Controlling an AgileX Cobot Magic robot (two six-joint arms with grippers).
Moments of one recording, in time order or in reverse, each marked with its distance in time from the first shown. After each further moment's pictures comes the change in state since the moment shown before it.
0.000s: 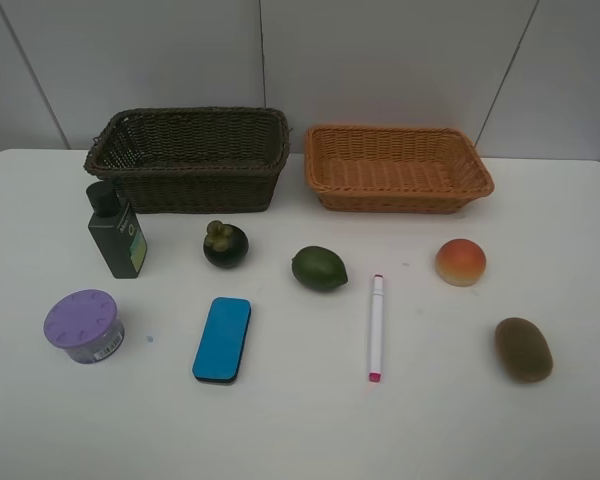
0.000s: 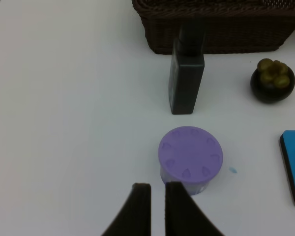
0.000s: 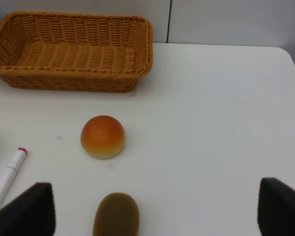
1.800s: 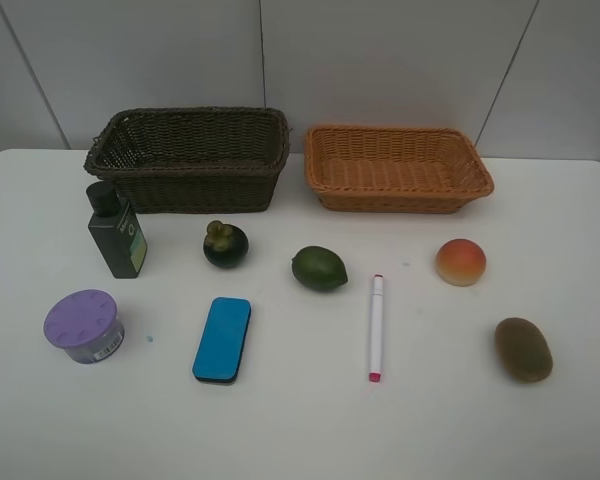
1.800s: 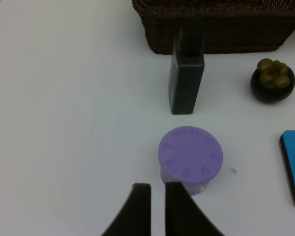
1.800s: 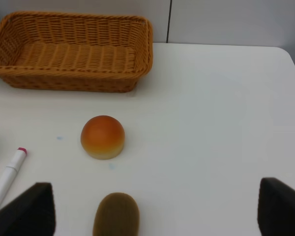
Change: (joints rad) left arm 0.000 0.000 0.000 0.000 0.000 0.000; right arm 0.000 0.000 0.000 0.000 0.000 0.000
